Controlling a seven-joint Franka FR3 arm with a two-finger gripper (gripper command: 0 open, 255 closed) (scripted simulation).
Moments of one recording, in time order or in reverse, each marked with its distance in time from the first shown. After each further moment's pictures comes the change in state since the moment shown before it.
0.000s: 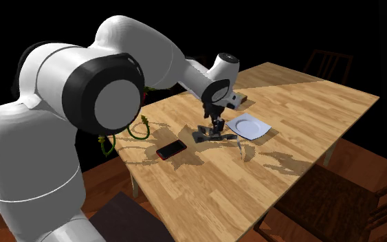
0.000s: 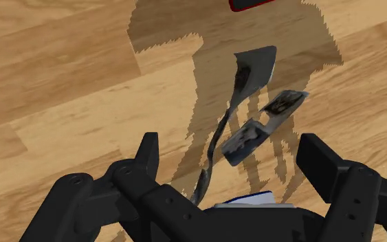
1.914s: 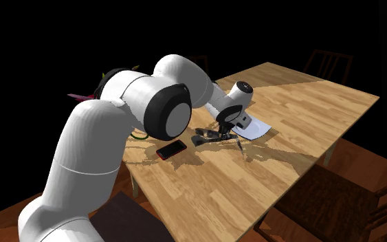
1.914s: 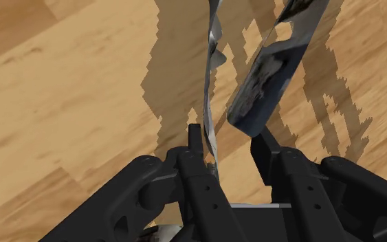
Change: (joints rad) arm -0.036 0.402 0.006 0.290 0.131 0.110 0.072
